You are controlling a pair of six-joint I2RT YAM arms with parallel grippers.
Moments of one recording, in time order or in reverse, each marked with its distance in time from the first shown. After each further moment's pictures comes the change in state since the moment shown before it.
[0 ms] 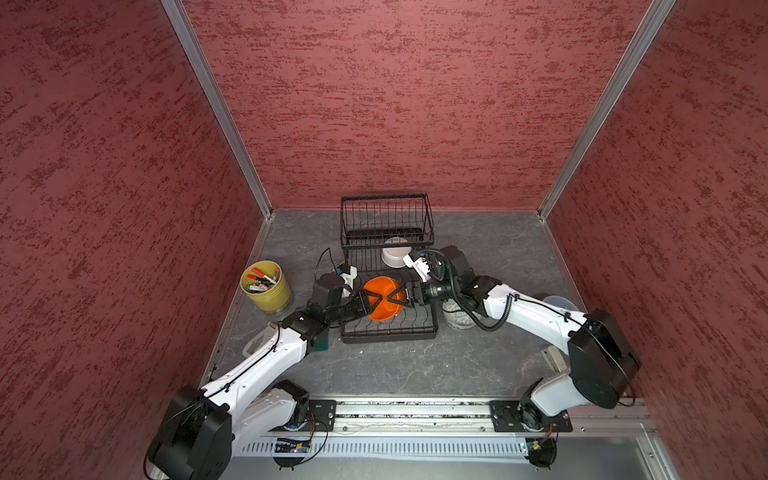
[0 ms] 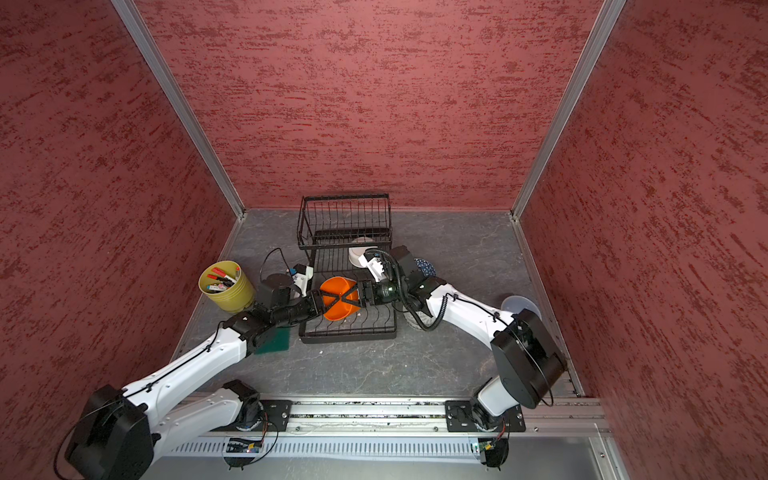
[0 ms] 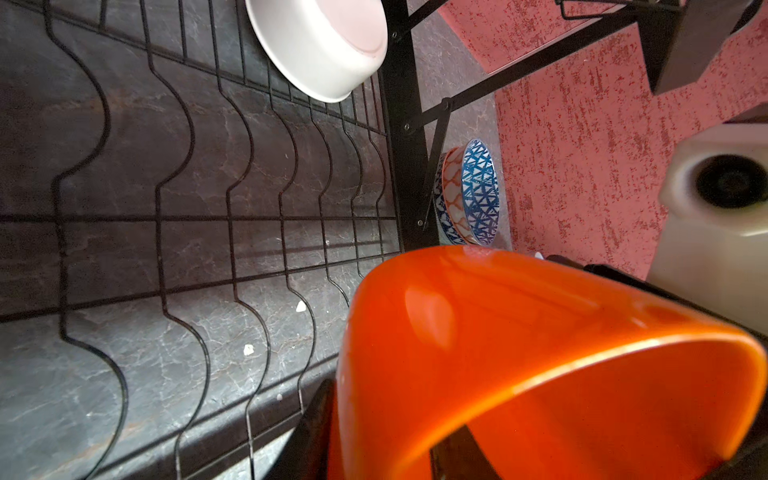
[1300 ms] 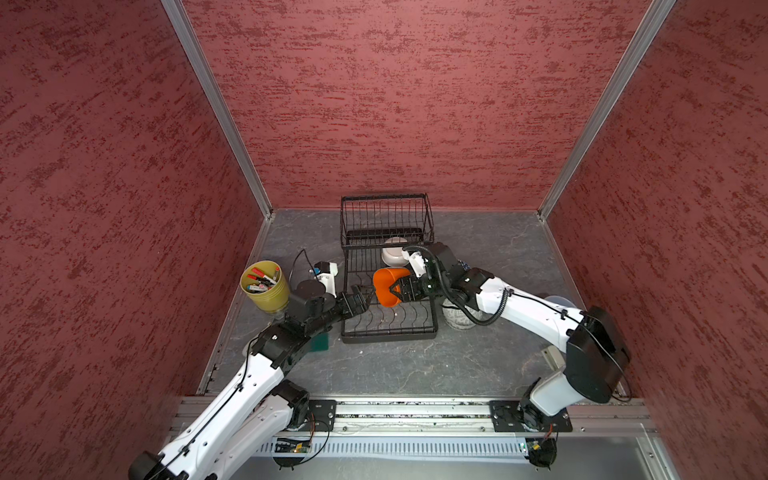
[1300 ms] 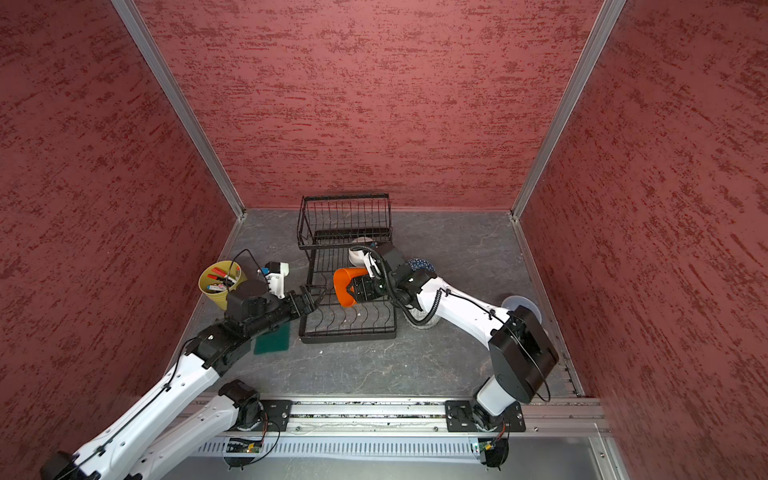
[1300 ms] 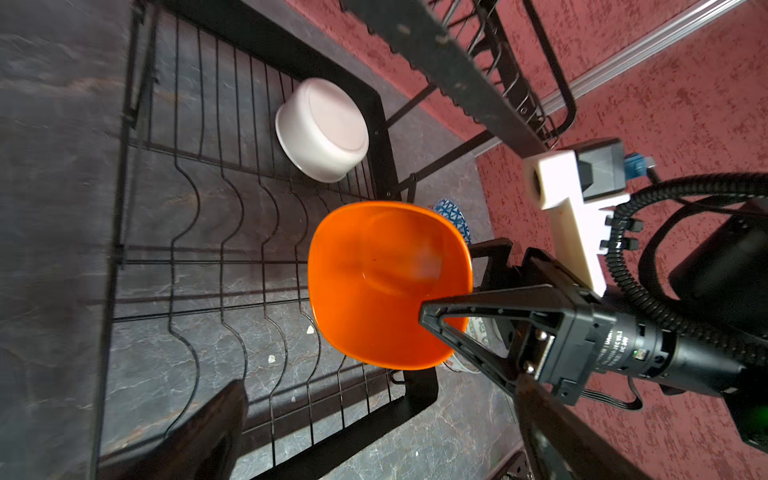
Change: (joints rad) left arm 0.003 -0.340 0.073 -0.279 -0.208 0.040; right arm 0.076 0.056 0.175 -0.250 0.491 -0.229
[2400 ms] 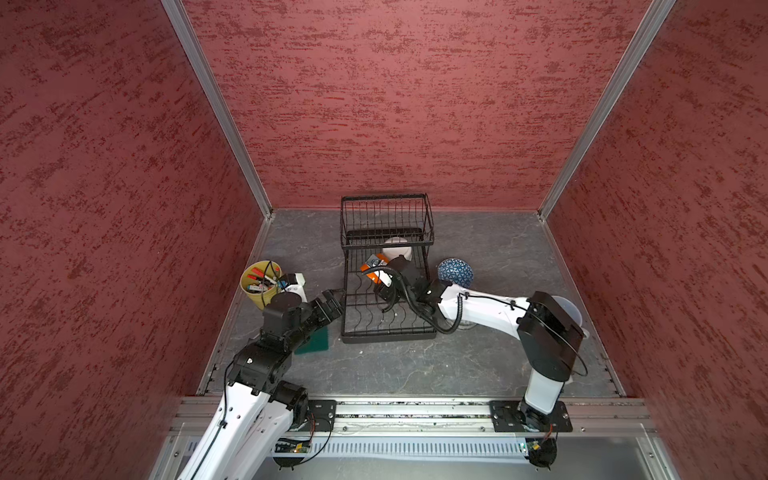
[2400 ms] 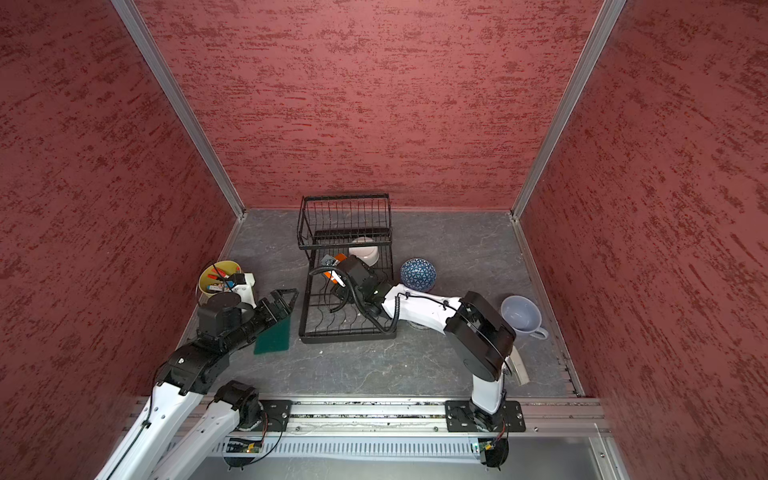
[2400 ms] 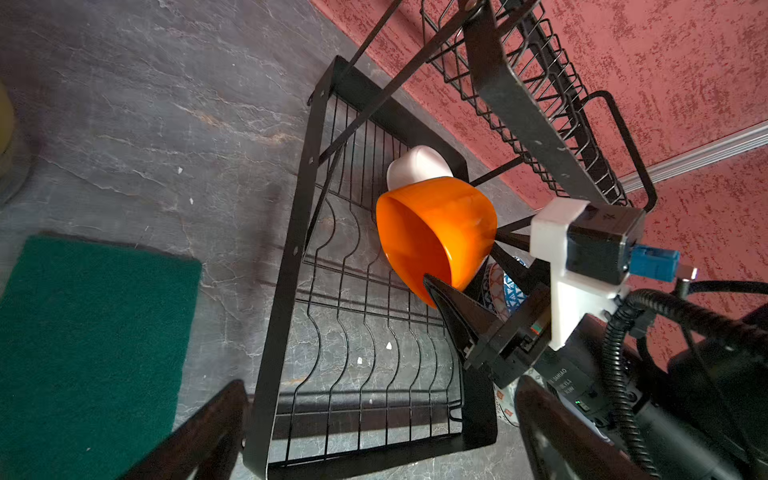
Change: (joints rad) left arm 0.182 -0.161 -0.004 -0.236 -0.073 0.013; right arm 0.167 0.252 0.080 0.297 0.522 -0.637
